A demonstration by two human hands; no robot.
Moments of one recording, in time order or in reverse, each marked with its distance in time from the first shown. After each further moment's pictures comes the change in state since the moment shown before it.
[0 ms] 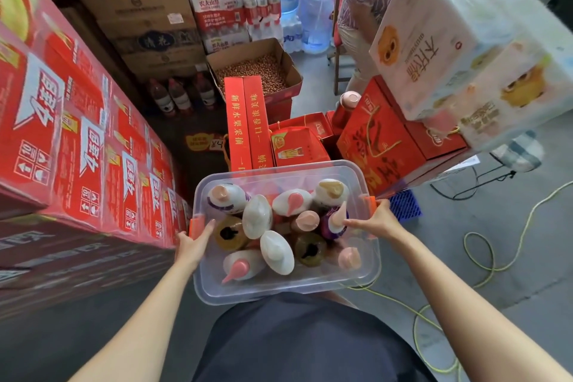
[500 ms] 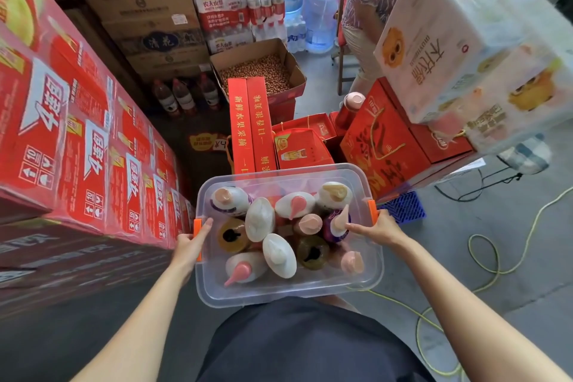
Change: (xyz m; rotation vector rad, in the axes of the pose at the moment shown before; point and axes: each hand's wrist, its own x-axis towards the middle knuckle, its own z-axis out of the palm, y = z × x) left_hand 0.007 -0.003 -0.010 -0.167 -0.099 0.079; right_hand 0.017 0.021 0.007 -0.073 -0.067 0.065
